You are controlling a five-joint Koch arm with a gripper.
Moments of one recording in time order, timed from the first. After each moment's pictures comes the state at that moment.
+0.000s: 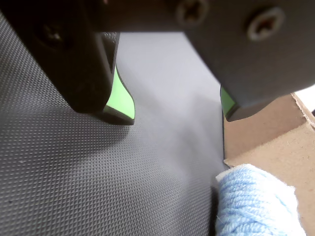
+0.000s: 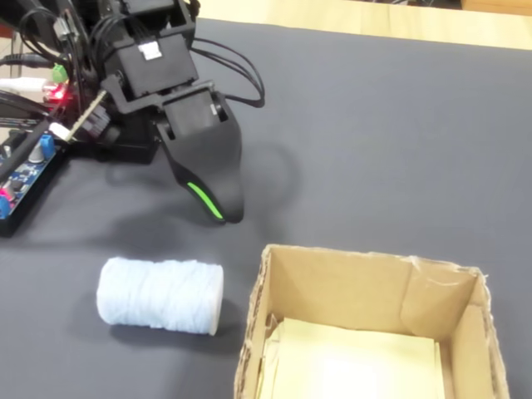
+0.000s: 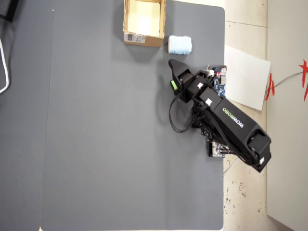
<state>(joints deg) 49.2 130.9 164.4 15.3 76.6</state>
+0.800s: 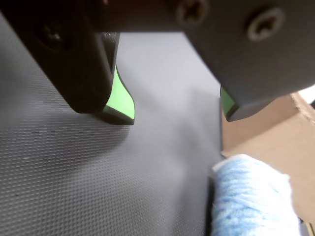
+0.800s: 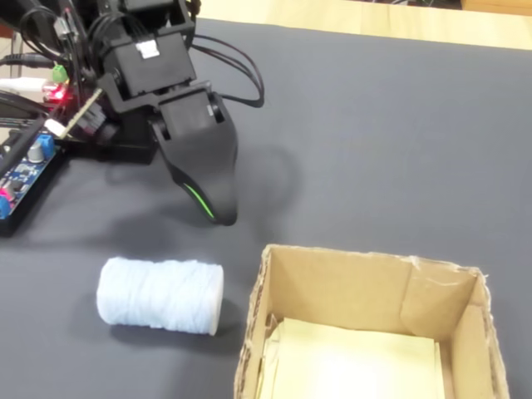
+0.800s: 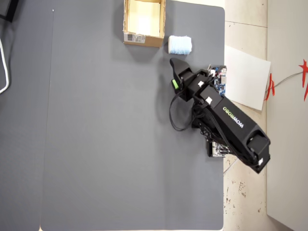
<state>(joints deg) 51.4 130.9 161.1 19.7 76.4</state>
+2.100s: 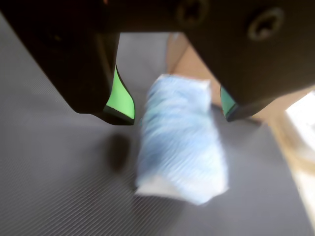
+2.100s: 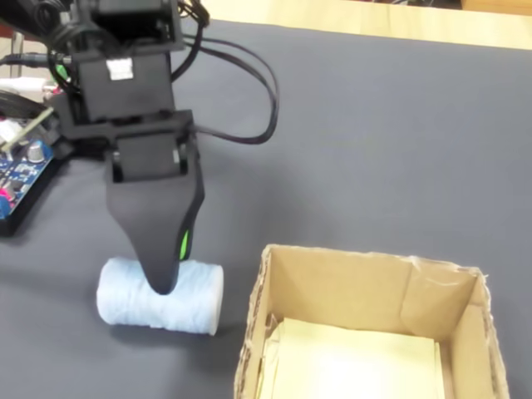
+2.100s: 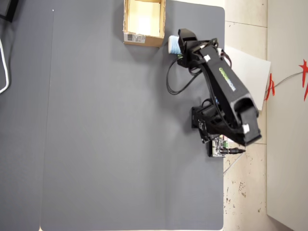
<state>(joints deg) 68.6 101.9 133.0 32.9 76.1</state>
